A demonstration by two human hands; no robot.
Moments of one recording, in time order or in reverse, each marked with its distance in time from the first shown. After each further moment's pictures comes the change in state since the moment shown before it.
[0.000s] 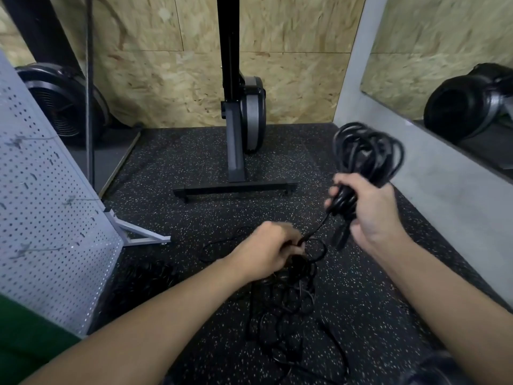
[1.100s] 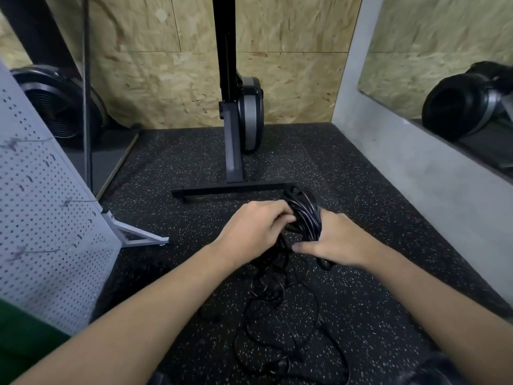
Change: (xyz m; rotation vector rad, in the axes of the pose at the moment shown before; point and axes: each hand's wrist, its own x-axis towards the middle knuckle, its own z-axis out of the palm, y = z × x) left_hand 0.010 0.000 -0.026 0.152 0.264 0.048; right_hand 0.003 0.035 -0.018 -1.382 -0.538 -0.035
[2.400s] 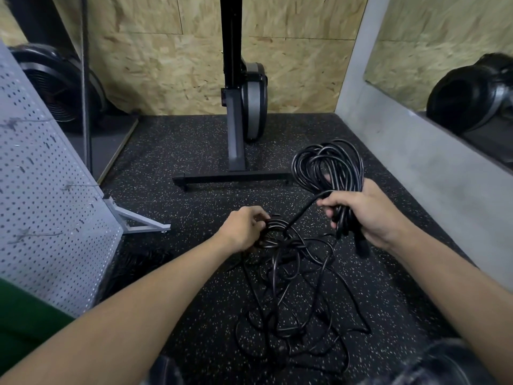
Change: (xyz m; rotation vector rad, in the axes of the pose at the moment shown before) left_hand -0.024 -0.044 0.018 -0.229 -0.334 -0.705; right_hand -0.006 -0.008 -0.020 0.922 0.146 0.025
